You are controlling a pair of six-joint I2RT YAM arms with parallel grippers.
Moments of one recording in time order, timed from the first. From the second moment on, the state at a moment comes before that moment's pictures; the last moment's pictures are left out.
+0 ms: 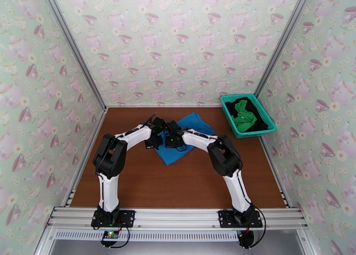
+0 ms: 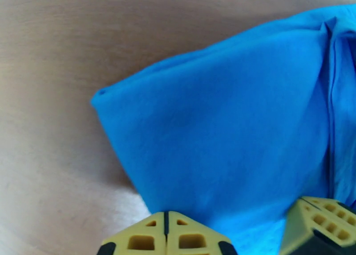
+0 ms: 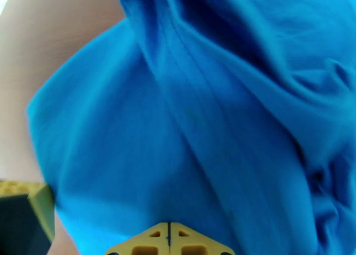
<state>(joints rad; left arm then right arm) -0.47 2.03 1.47 -0.76 -0.14 -0.71 0.72 2.25 1.71 -0.56 -0.04 0.53</state>
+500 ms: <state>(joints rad) -0.46 2.08 1.48 -0.69 -0.17 -0.72 0.49 2.26 1.79 -0.63 0.21 0.48</state>
